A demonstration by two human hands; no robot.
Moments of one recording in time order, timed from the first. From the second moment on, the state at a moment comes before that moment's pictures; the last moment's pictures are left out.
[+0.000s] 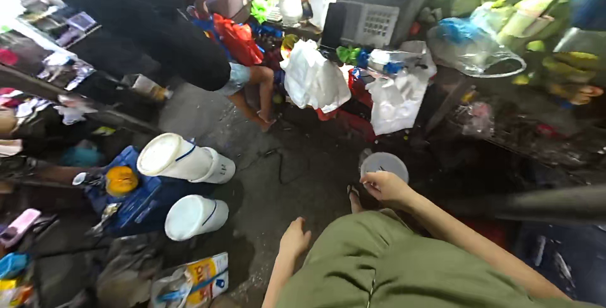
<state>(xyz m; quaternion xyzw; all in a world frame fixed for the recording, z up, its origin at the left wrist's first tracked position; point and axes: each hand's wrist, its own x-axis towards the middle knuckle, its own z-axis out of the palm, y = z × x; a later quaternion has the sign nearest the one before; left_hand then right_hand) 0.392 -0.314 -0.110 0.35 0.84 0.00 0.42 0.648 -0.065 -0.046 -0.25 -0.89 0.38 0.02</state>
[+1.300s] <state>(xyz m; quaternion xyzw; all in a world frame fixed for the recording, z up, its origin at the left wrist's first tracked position) -0.003 0.177 0.070 0.71 0.65 0.03 0.27 0.232 0.134 -0.083 -0.62 -0.64 0.36 0.29</state>
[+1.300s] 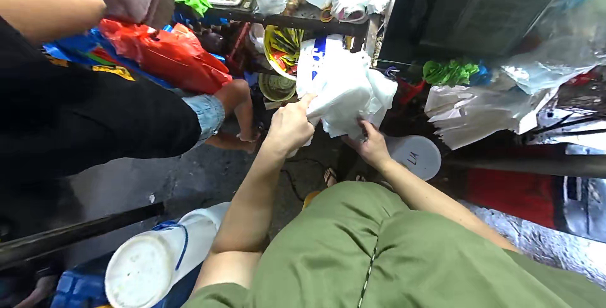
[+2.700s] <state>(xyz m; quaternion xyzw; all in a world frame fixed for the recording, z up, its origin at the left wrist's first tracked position) 0.040 0.142 0.157 0.78 0.62 -0.06 0.08 0.250 0.148 -0.071 -0.68 -0.61 0.19 0.36</state>
